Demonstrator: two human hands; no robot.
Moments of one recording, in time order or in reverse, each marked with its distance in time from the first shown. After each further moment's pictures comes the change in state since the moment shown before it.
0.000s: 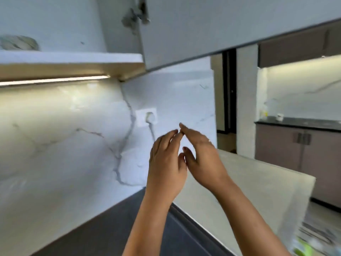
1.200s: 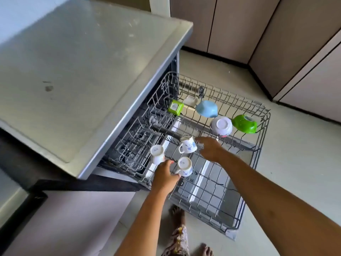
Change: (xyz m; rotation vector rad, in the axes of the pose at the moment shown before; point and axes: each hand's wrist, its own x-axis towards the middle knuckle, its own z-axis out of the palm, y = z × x) left_hand -0.369 0.224 0.415 -0.244 -1.307 -0.819; right_hand -0.443 0.452 -0.135 -0.083 -0.807 1.241
